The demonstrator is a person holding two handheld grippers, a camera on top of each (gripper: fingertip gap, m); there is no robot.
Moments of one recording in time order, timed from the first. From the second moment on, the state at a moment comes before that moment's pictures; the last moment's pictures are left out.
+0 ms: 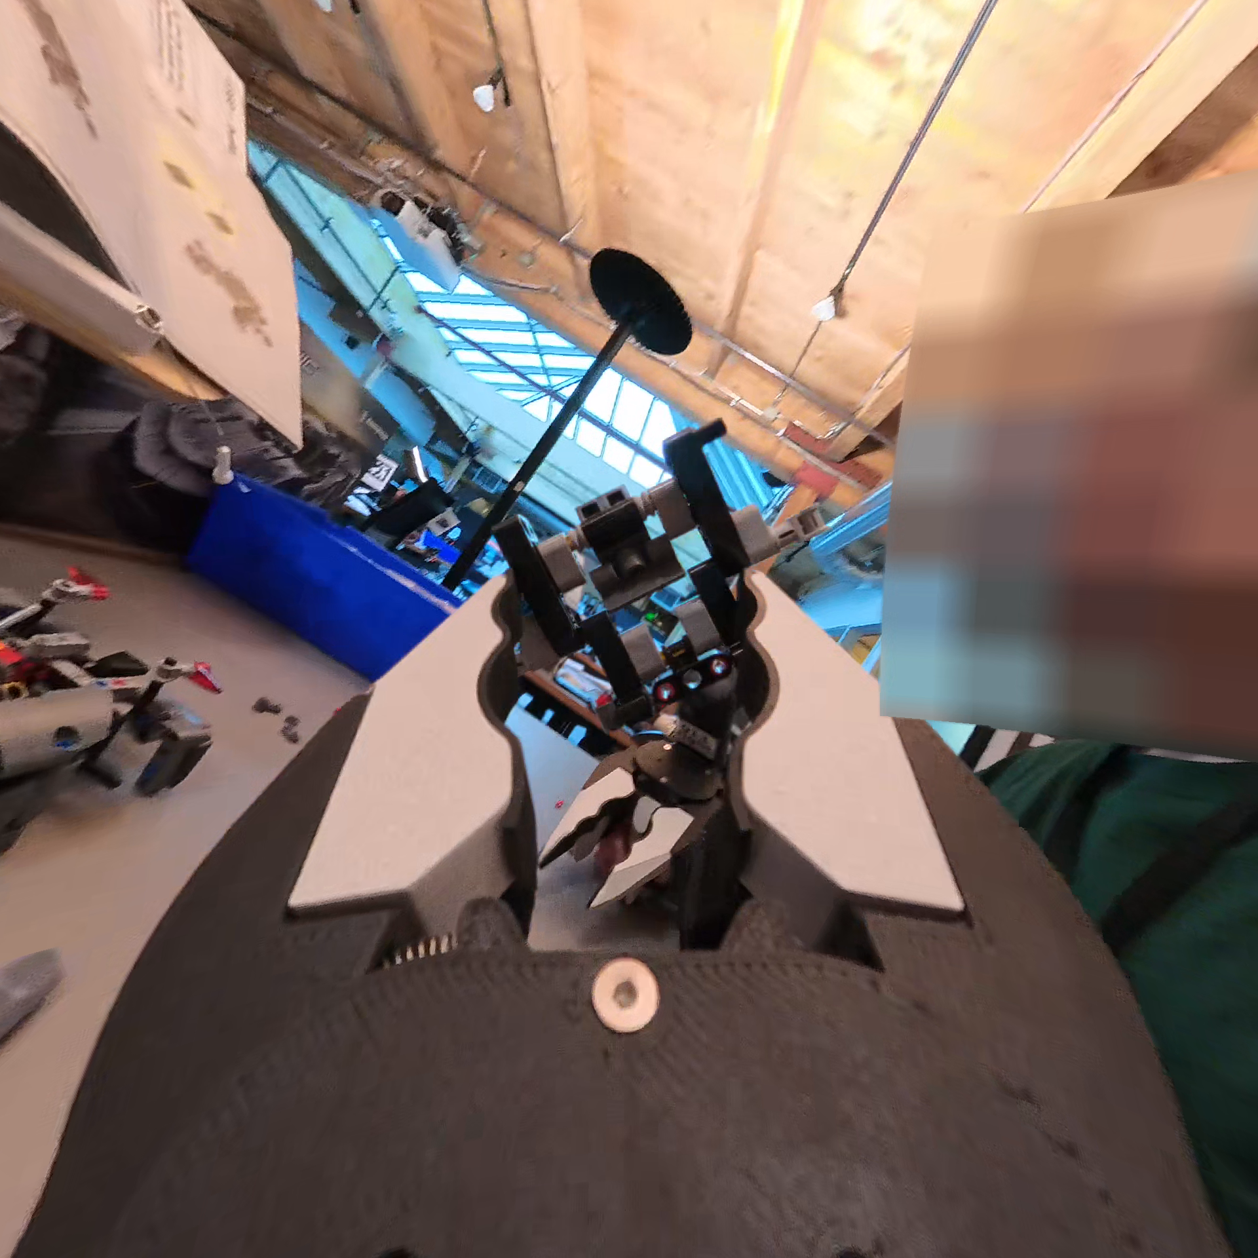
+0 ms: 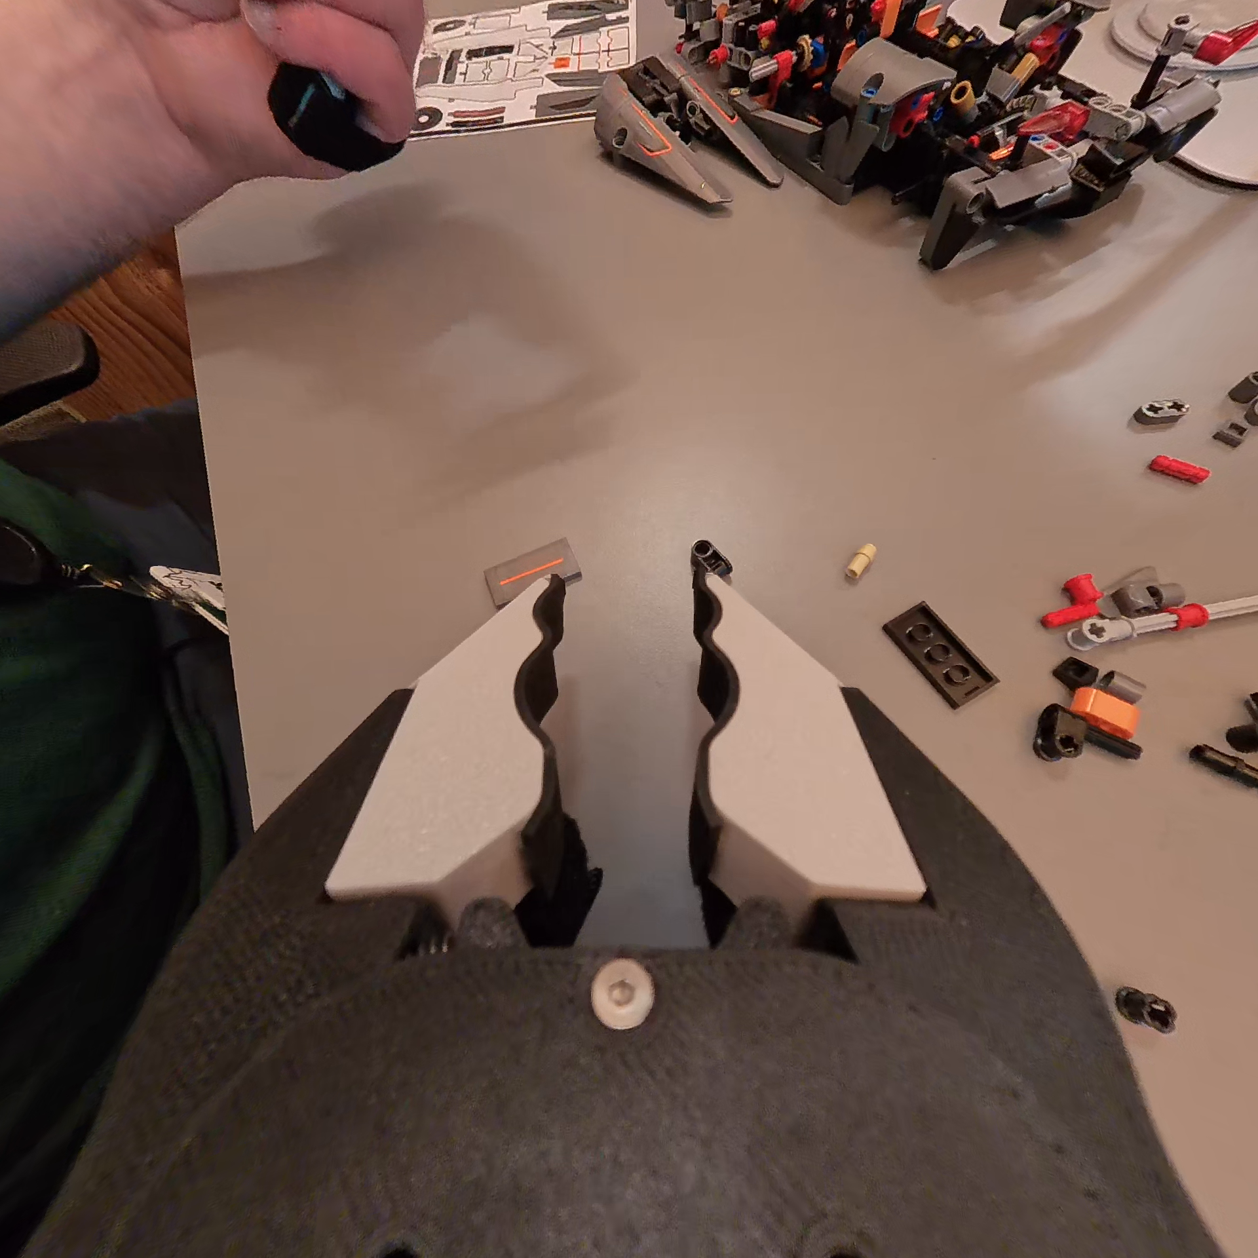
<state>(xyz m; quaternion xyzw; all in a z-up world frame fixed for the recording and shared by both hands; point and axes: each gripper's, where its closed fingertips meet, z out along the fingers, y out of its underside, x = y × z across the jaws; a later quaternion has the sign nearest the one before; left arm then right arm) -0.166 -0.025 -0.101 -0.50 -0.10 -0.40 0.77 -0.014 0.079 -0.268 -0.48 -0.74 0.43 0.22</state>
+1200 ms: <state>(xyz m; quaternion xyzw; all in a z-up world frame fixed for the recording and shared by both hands) -0.088 0.017 -0.141 -0.77 0.04 -0.29 0.57 -0.102 0.017 -0.130 -0.27 -0.71 0.49 0.43</state>
